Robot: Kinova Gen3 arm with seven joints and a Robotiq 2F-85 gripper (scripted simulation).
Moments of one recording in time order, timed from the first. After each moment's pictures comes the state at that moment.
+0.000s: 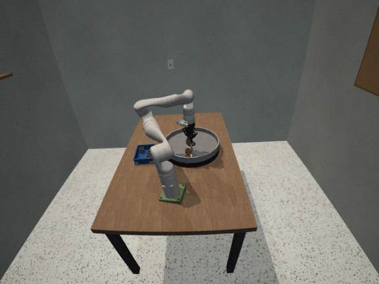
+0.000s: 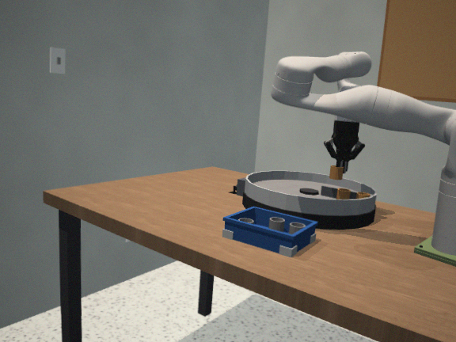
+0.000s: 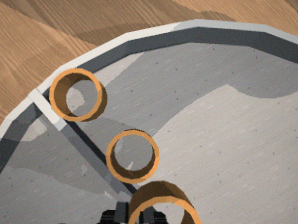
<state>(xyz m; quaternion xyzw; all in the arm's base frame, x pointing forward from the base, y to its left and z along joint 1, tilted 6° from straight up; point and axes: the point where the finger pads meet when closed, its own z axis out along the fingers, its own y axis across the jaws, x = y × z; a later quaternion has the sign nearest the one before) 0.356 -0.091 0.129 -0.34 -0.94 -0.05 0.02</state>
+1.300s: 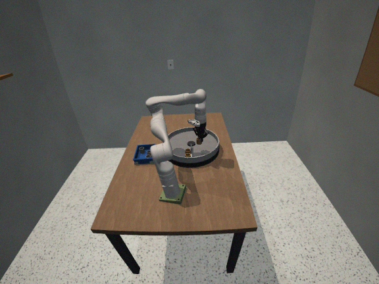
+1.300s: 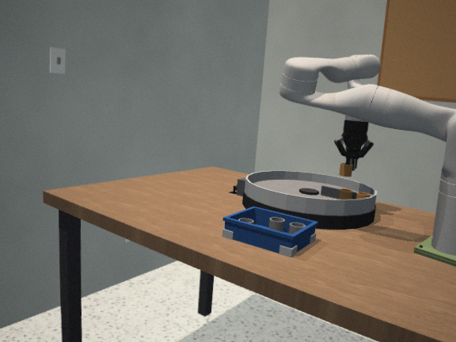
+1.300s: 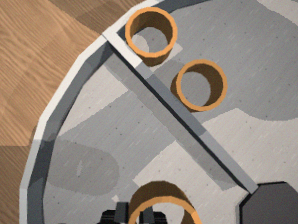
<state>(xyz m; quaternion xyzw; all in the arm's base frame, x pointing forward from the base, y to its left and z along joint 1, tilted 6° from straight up) 0.359 -0.164 0.124 -0.34 -0.94 -0.05 0.02</state>
